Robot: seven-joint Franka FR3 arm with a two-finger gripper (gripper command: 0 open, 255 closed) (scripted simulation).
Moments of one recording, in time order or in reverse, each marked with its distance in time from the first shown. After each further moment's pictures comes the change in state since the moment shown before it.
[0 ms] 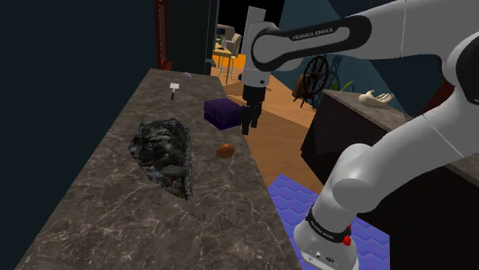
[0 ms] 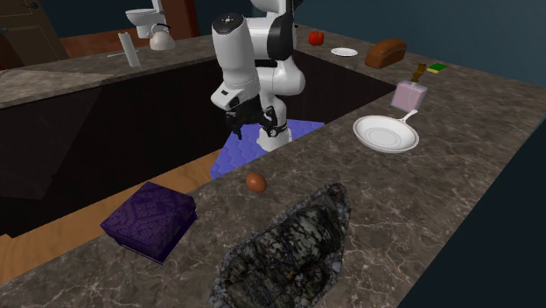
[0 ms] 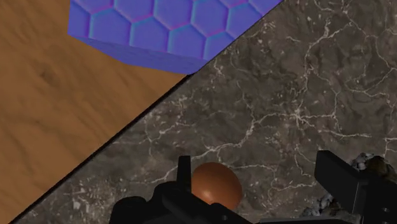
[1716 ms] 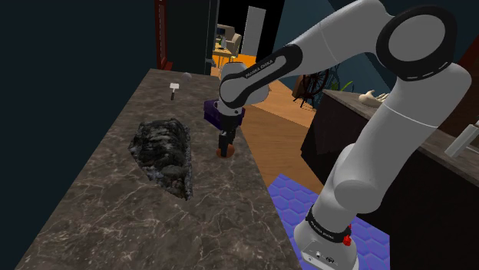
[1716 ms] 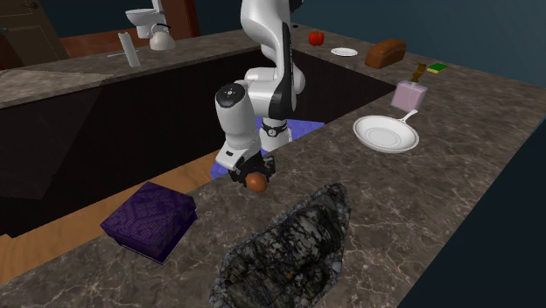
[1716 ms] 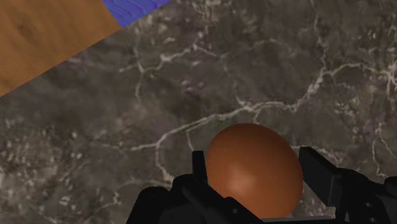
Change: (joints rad) arm 0.049 0.385 -0.012 0.016 0.052 0.371 -0.174
